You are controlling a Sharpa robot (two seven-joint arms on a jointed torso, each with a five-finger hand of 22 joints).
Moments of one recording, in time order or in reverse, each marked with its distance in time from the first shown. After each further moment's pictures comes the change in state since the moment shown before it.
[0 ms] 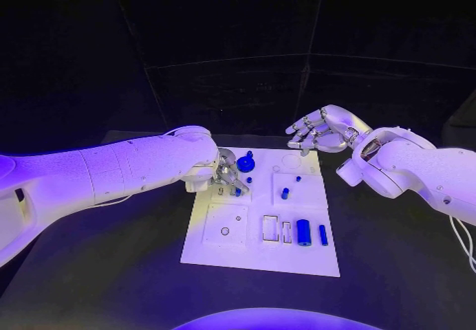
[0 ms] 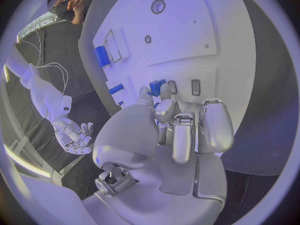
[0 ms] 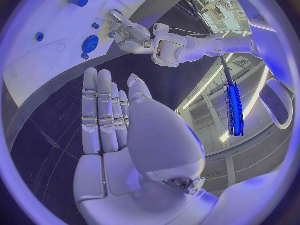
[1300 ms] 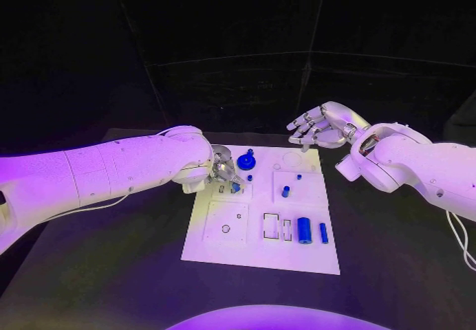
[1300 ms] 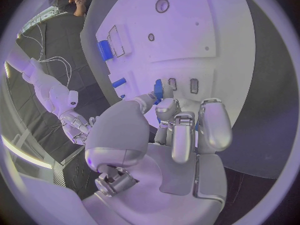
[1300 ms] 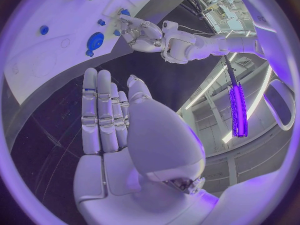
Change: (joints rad) left arm 0.000 -0.066 0.000 0.081 0.030 -0.108 -0.002; left_hand -0.057 -0.144 0.690 -0.060 -0.007 -0.051 -0.006 0.027 0.054 -0.012 0.001 -0.028 -0.019 0.002 -0.009 0.000 0.000 0.000 -0.018 -0.001 0.004 0.017; right arm 0.000 0.028 0.000 -0.055 0.002 0.005 -0.008; right_hand 0.006 -0.006 0.013 0.013 0.050 -0.012 0.006 0.005 -0.001 0.004 0.004 -0.014 -0.043 -0.004 0.004 -0.023 0.004 0.000 0.004 0.004 -0.020 -0.013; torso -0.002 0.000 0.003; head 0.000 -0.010
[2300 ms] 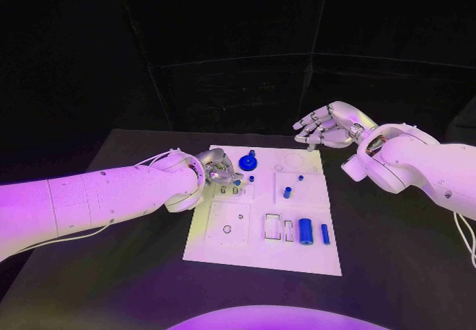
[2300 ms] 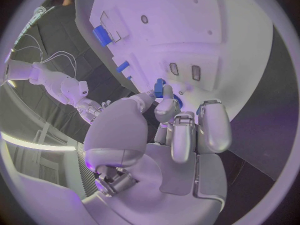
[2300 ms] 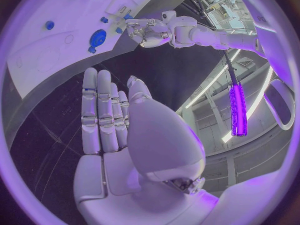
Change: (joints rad) left arm -0.098 -0.104 -0.004 0.120 -0.116 -0.420 0.184; left_hand -0.007 -0.046 0.038 -0.012 0.001 0.001 0.001 0.008 0.008 0.019 -0.004 0.011 0.013 0.000 0.000 0.000 0.000 0.000 0.000 0.000 0.015 0.024; right arm 0.000 -0.034 0.000 0.010 0.004 -0.013 0.002; right_hand 0.000 0.000 0.010 0.015 0.012 0.000 0.000 0.006 0.000 0.000 0.000 0.000 -0.020 0.000 0.000 -0.005 0.005 0.000 0.006 0.001 -0.008 -0.005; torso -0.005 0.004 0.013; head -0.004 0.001
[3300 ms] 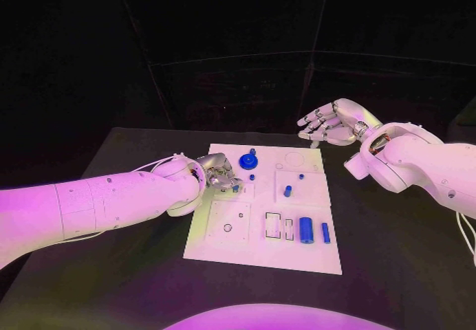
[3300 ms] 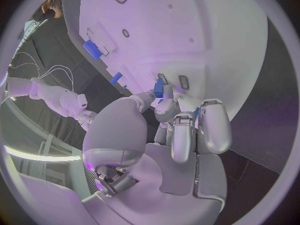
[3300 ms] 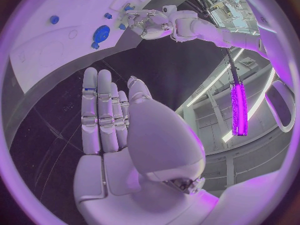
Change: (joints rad) left arm -0.036 0.010 0.000 -0.024 -0.113 0.011 -0.001; left_hand -0.002 -0.012 0.023 -0.004 -0.001 0.004 0.004 0.000 0.002 0.000 0.000 0.000 -0.005 0.000 0.000 0.000 0.000 0.000 0.003 -0.003 0.004 0.006; right arm 0.000 -0.006 0.000 0.002 0.001 -0.038 -0.010; right_hand -0.003 -0.003 0.004 0.009 0.000 0.000 0.000 0.004 0.000 0.007 0.000 0.000 -0.012 0.013 -0.002 -0.004 0.004 0.000 0.010 0.000 -0.004 -0.003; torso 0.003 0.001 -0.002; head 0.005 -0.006
